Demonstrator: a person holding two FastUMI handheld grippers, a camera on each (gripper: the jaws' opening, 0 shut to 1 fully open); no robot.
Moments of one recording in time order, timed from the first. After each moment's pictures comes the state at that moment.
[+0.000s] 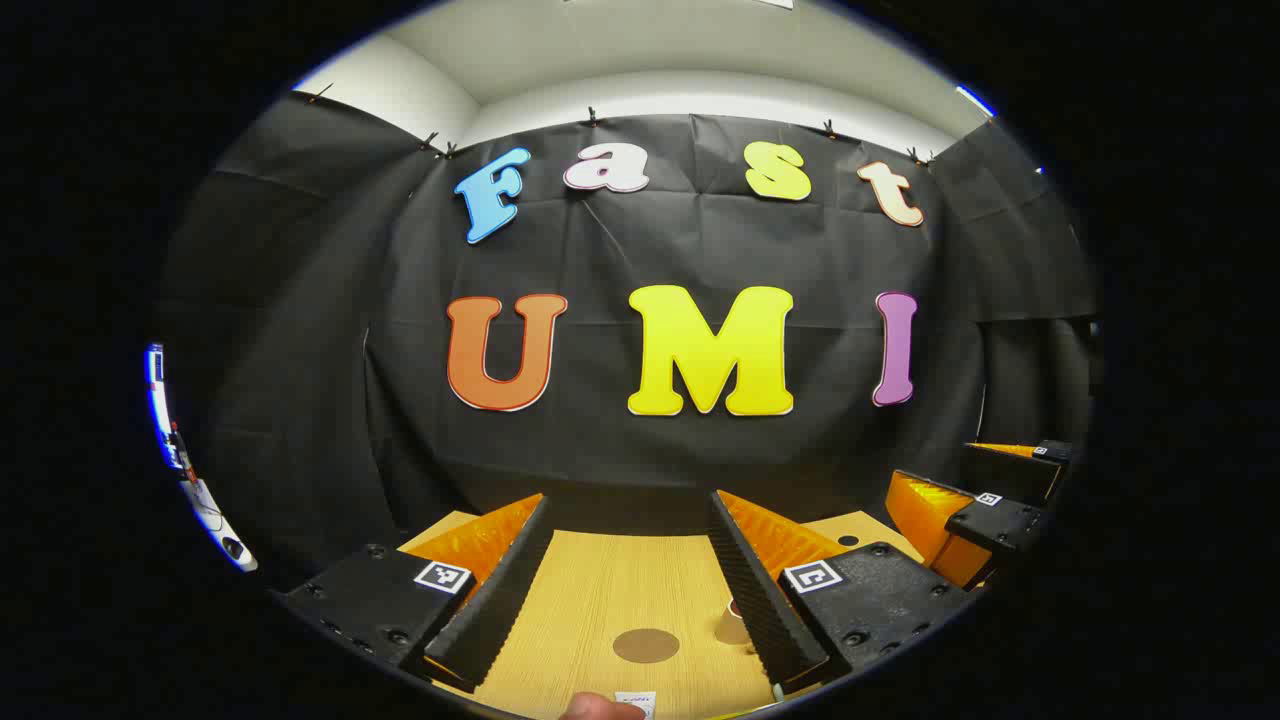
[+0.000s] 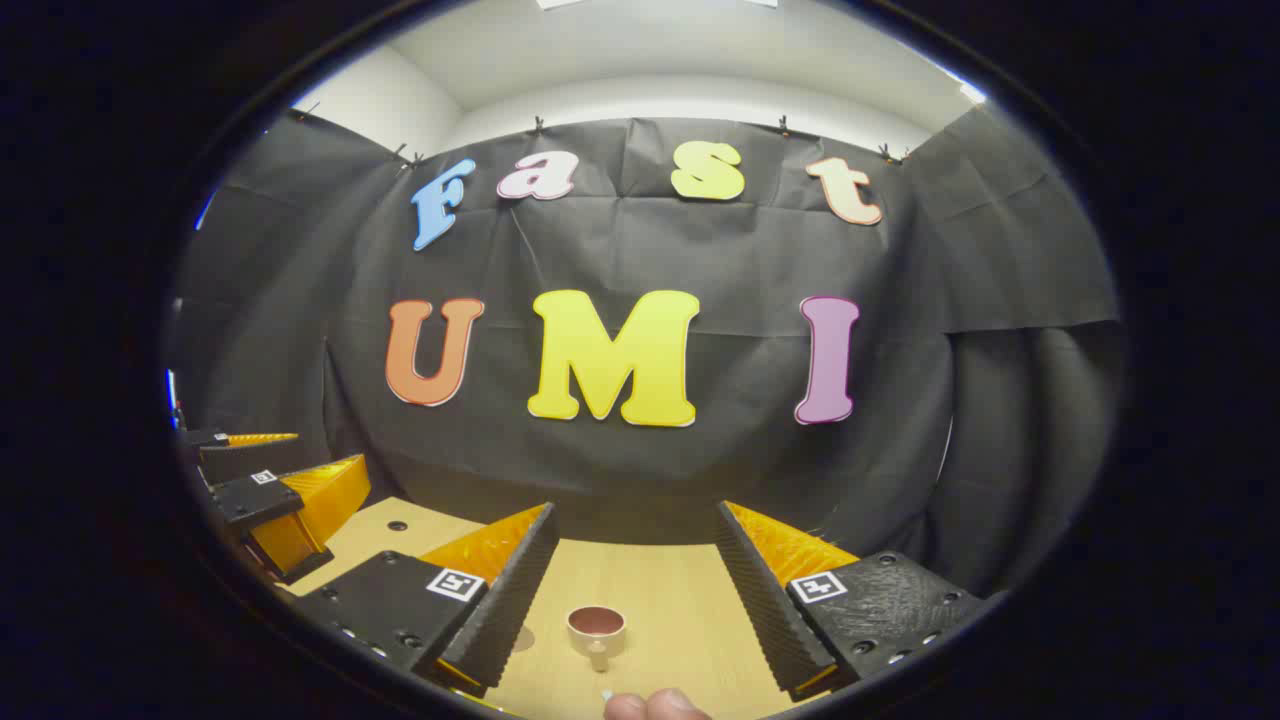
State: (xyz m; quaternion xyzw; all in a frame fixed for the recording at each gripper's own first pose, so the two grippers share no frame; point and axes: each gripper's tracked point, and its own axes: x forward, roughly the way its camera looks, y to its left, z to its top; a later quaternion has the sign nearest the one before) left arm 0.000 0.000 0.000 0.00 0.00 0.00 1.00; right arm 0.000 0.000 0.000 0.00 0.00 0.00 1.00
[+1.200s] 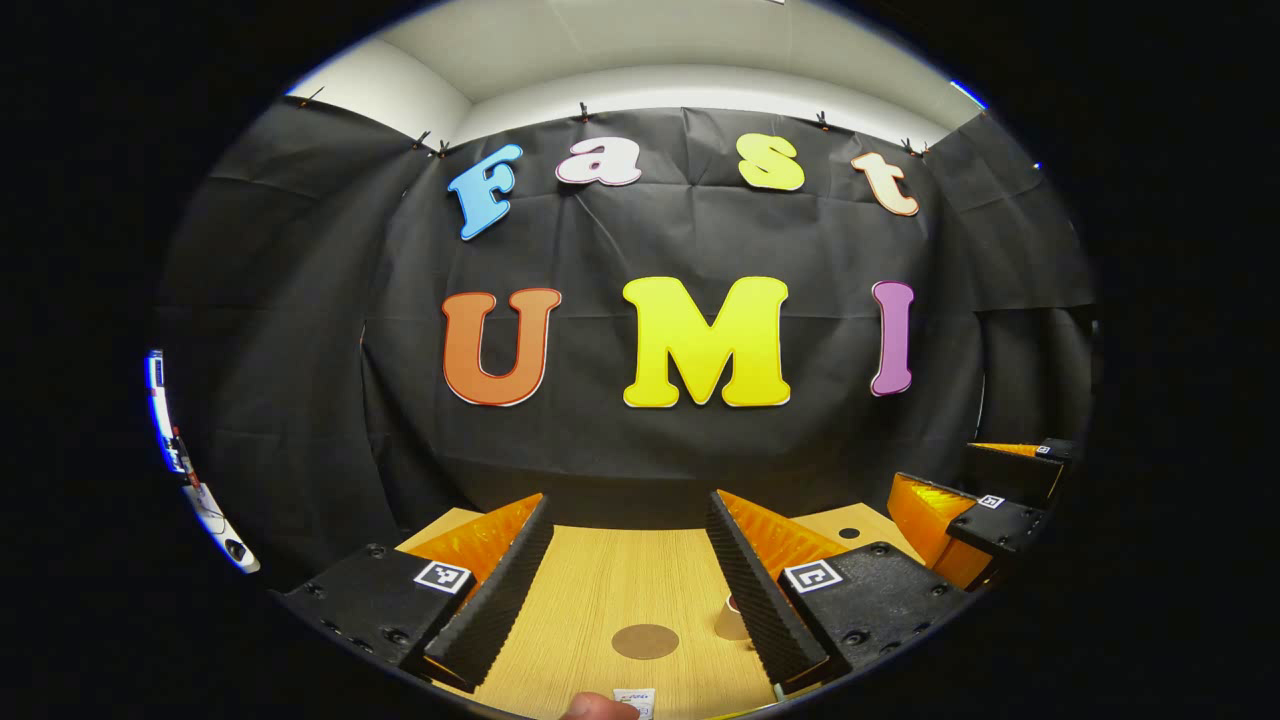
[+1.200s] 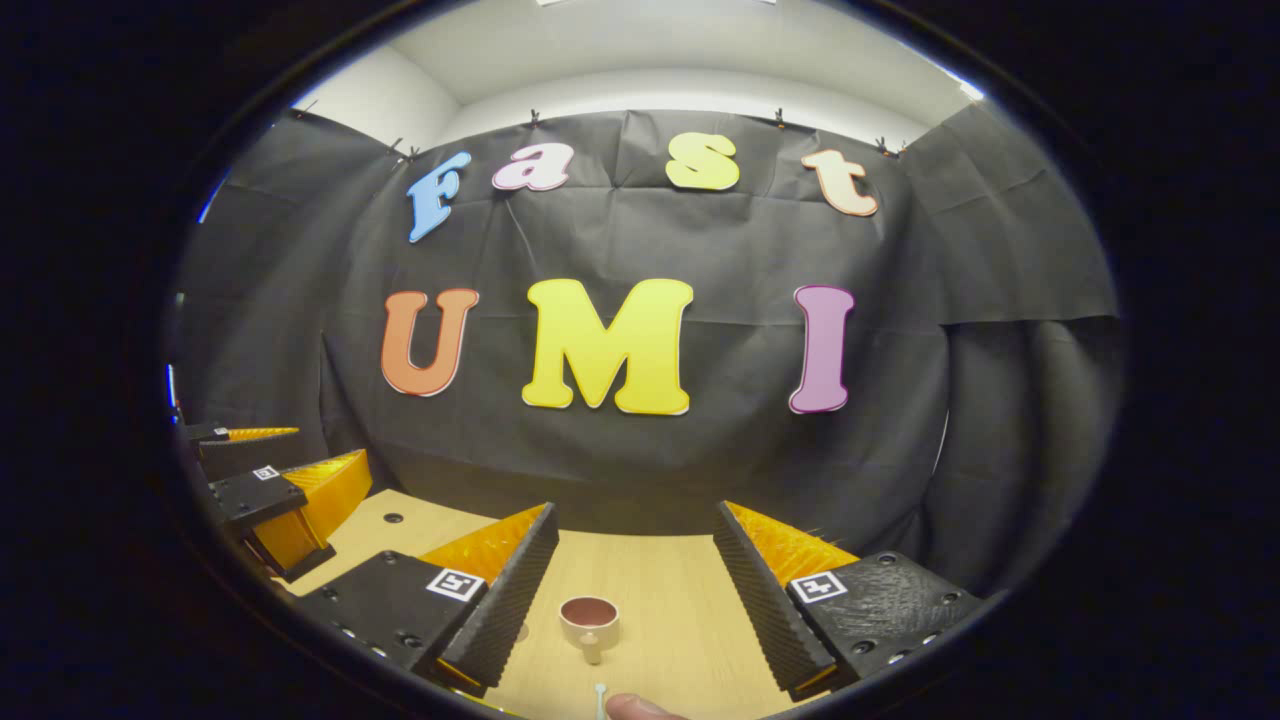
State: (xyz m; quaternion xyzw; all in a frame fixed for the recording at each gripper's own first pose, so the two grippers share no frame) left arm 0.000 -0.007 -0.010 0.00 0.01 0.00 1.00; right arm -0.001 -0.005 -0.013 0.00 0.01 0.00 1.00
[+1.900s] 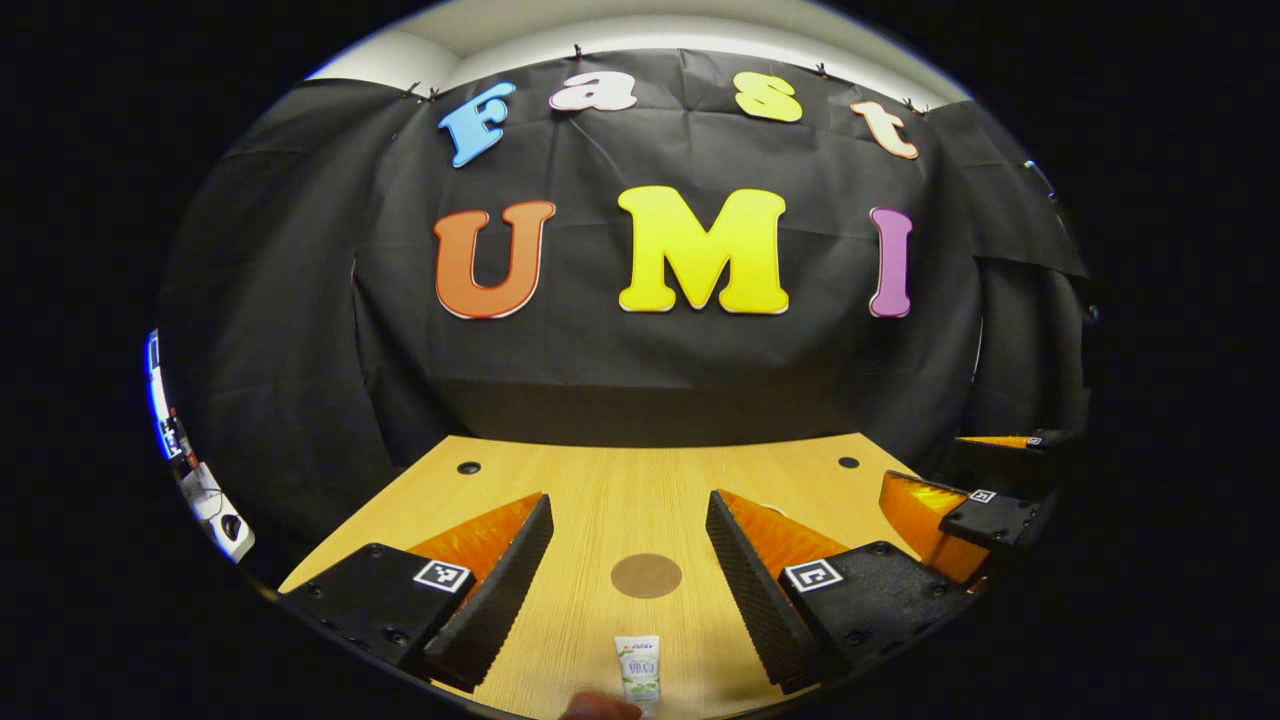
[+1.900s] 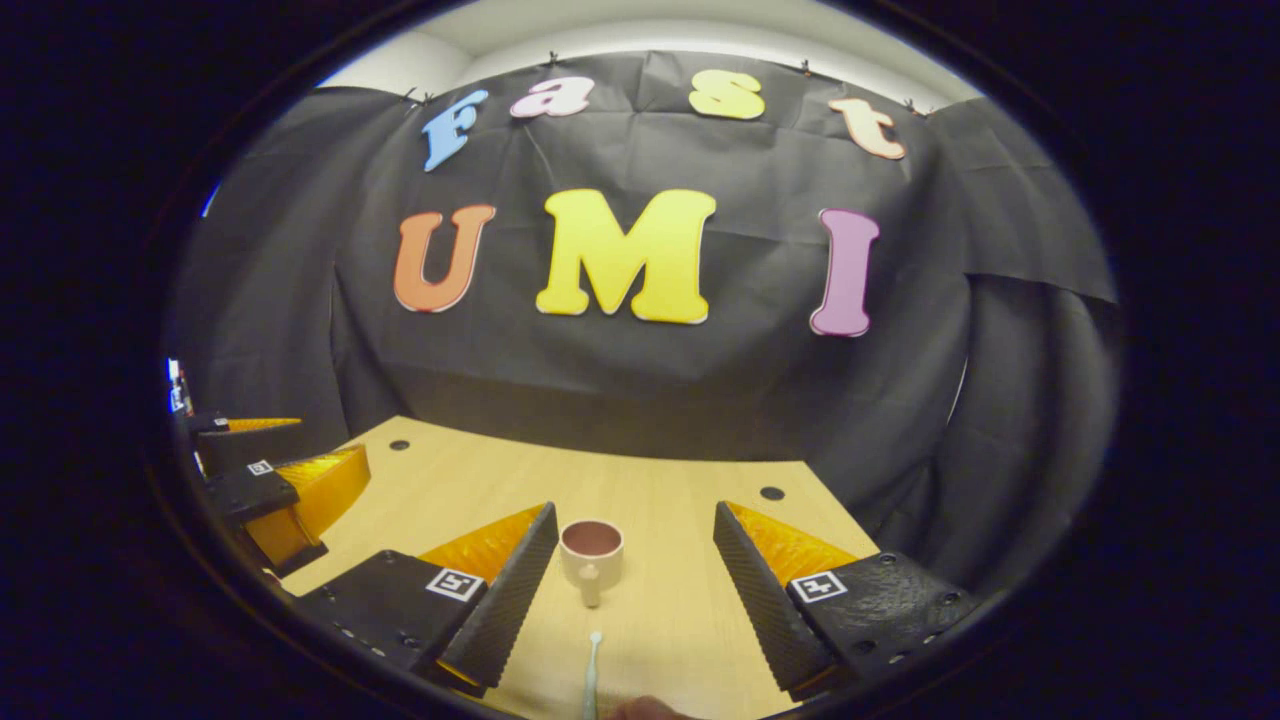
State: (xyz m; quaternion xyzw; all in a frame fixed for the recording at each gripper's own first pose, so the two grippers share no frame) left arm -0.025 -0.008 -0.116 0.01 0.14 -0.01 0.99; right arm -0.012 0.001 -0.128 -0.03 0.16 0.03 0.99
